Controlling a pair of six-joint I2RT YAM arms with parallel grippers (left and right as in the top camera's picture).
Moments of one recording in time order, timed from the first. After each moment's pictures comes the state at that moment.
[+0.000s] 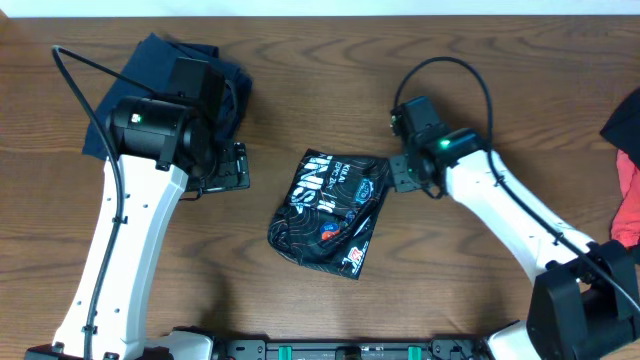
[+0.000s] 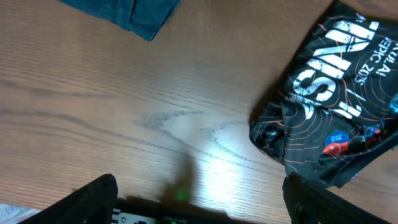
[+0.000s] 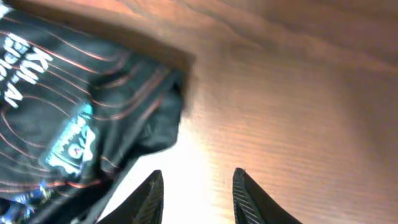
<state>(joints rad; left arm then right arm) -0.21 1.48 1.61 -1.54 -0.11 -0.35 0.42 1.66 1.18 -0.81 0.08 0.21</state>
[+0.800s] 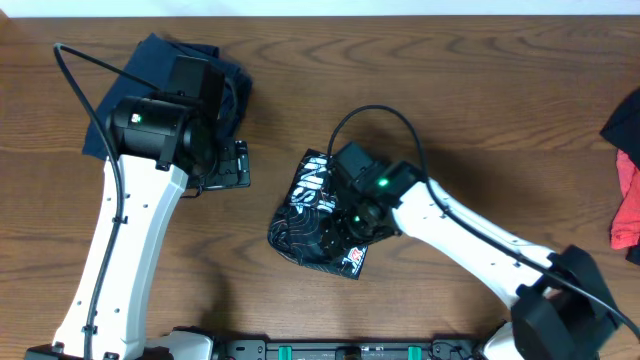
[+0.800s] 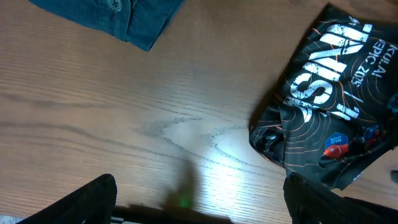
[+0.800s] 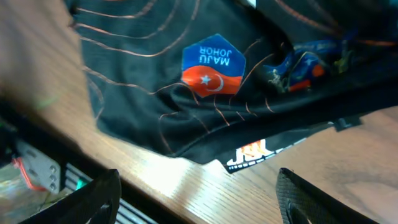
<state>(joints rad) -0.21 1.48 1.61 -1.52 -0.11 -0.31 0.76 1.69 1.18 -0.93 -0.31 0.39</state>
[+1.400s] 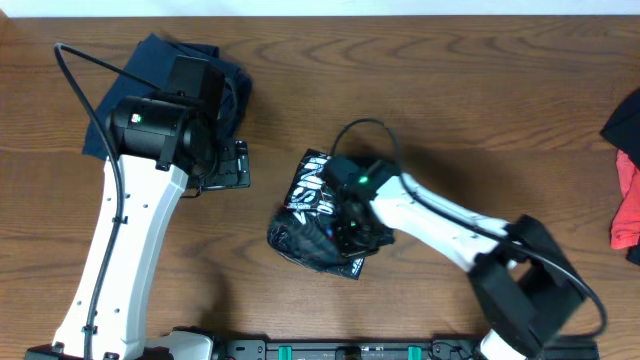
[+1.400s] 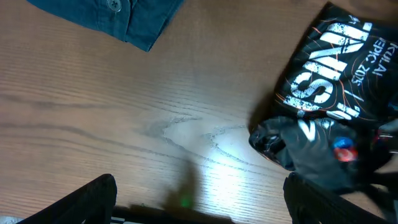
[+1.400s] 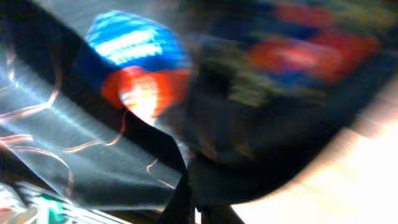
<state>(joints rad) -0.21 1.48 1.61 -1.52 -0.11 -0.30 0.74 1.81 1.18 -1.02 -0.26 0.46</state>
